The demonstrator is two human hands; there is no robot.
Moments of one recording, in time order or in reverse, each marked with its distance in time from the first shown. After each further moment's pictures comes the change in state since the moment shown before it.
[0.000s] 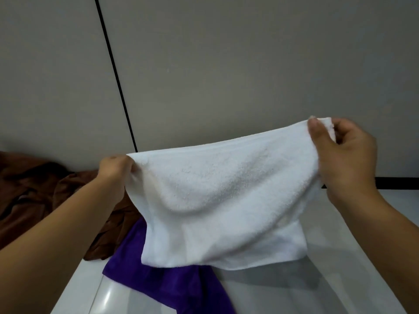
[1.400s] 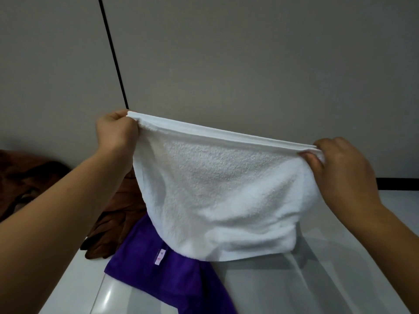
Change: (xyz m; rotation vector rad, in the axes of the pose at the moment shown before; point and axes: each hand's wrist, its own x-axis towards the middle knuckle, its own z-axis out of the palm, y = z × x) left_hand -0.038 0.056 -0.002 -0.215 0.024 0.388; right_hand 0.002 0.043 -0.020 -0.844 -0.159 -0.439
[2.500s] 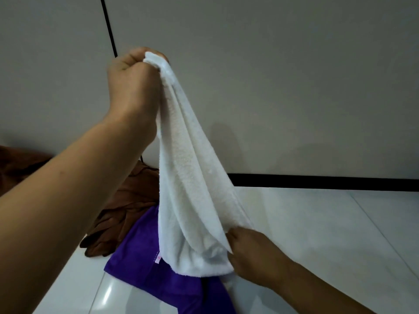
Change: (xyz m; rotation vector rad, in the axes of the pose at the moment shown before) left_hand -0.028 0.057 0.015 -0.330 -0.185 0.323; right_hand -0.117 -0.063 0.096 0.184 -0.511 -0.543
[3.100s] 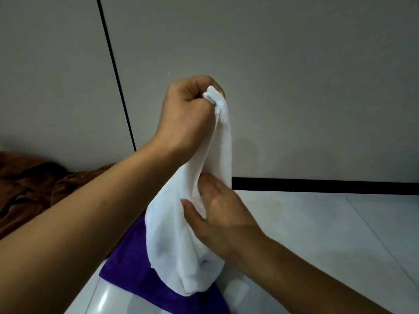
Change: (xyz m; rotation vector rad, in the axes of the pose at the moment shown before) left_hand -0.035 0.000 0.034 0.165 -0.341 0.160; right_hand 0.064 -0.062 -0.100 0.360 0.213 0.190
